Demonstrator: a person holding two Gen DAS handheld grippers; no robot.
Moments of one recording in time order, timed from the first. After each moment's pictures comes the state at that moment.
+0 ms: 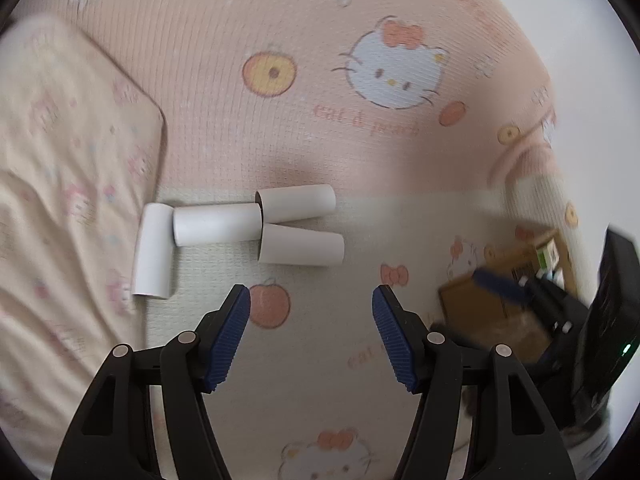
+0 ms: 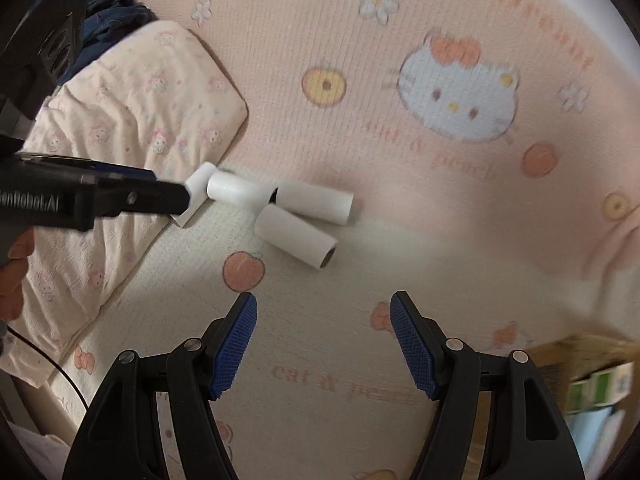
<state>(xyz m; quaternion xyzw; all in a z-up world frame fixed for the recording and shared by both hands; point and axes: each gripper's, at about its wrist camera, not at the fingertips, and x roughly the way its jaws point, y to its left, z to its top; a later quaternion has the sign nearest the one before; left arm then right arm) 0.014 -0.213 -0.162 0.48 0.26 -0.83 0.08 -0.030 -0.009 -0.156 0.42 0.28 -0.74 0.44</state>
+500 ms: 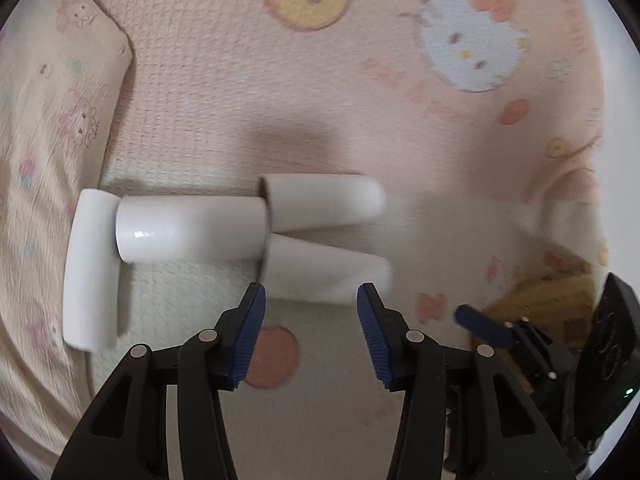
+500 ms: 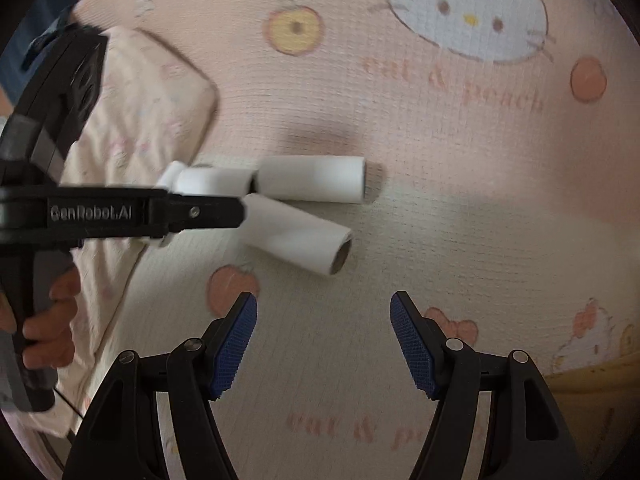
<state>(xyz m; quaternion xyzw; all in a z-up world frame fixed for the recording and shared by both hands) -0.060 -0.245 -0.255 0.52 0.31 -0.79 0.09 -0.086 -0.046 -0.237 0.50 0.20 -0.73 0.42</state>
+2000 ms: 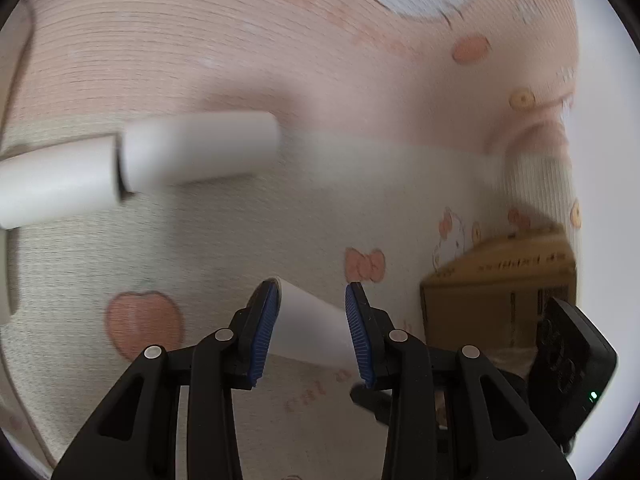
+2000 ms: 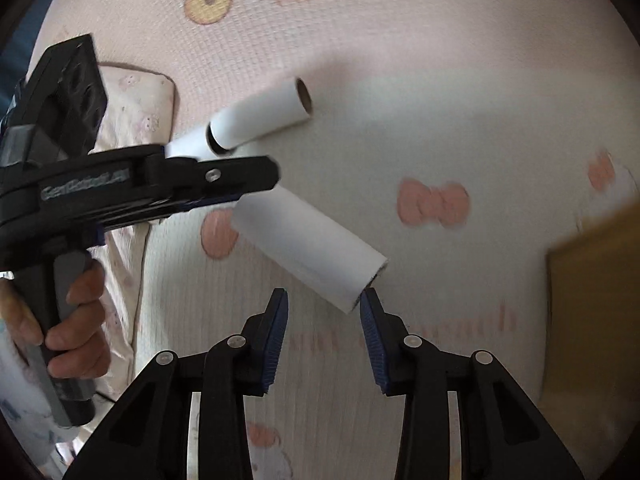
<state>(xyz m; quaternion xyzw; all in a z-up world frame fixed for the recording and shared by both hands) -0.091 -0.158 -0.266 0.55 0.33 -0.76 -0.03 -0.078 0.034 -0.255 0.62 0.09 -0.69 0.38</state>
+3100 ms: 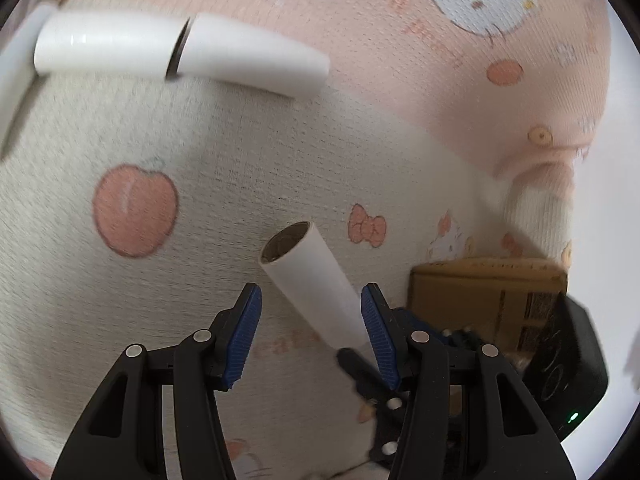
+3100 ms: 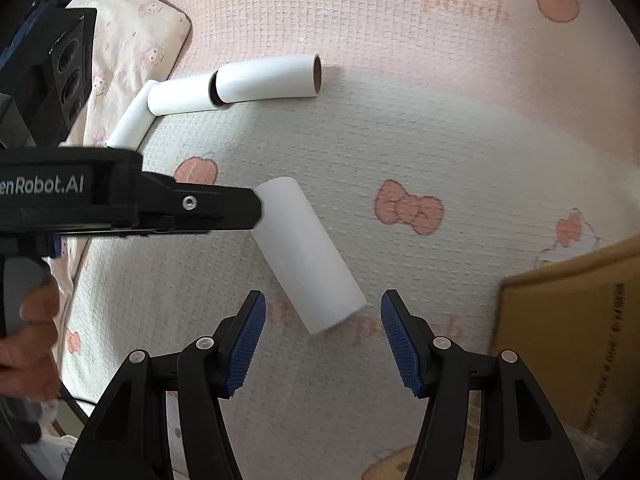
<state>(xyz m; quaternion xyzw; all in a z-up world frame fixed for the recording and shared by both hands) -0.047 -0.153 -0.287 0.54 0.47 -0.70 0.03 -0.074 0.020 -0.258 0.57 0.24 -0.68 0.40</state>
